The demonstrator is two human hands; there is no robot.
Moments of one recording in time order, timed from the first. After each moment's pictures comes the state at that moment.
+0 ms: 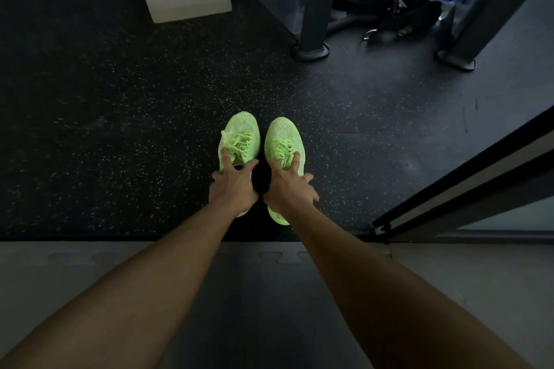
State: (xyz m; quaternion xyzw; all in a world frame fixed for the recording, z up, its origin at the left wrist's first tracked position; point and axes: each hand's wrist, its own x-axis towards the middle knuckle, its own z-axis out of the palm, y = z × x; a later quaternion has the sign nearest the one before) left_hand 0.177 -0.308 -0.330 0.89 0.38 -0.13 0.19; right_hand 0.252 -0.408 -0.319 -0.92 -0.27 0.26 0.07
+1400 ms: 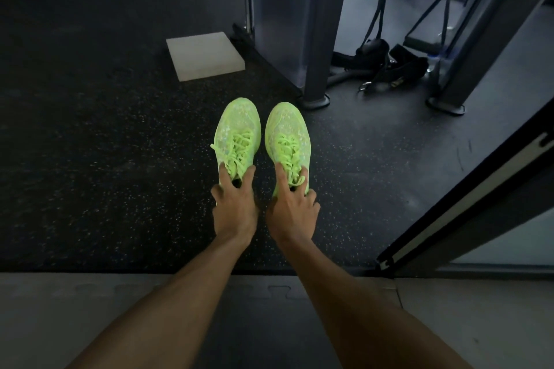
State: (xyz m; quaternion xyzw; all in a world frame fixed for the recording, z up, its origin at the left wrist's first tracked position) left_hand 0.159 -0.325 -0.267 0.88 0.44 0.12 0.13; right_hand 0.223 -0.407 -0.265 -0.94 -0.28 0.05 0.20
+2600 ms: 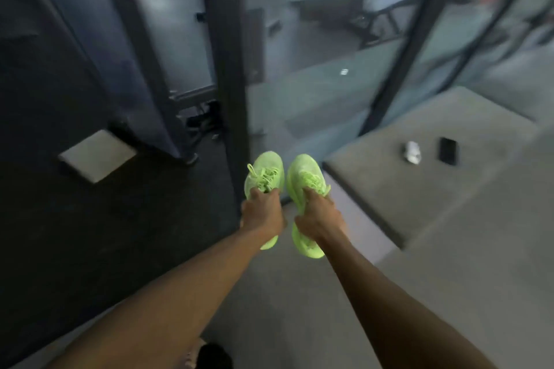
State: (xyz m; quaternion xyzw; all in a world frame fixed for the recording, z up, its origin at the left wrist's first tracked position) left_hand -0.010 -0.755 0.500 0.97 0.10 -0.14 0.19; right_hand -0.020 -0.886 0.534 -0.95 0.07 0.17 0.25
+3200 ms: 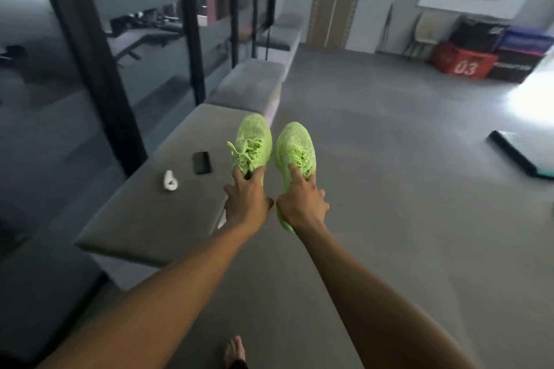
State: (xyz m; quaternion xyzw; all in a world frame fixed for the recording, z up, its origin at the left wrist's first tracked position) left_hand -0.082 -1.348 0.628 0.92 -0.28 -0.03 0.28; right_hand -0.163 -1.429 0.654 -0.87 0.41 -0.10 0.25
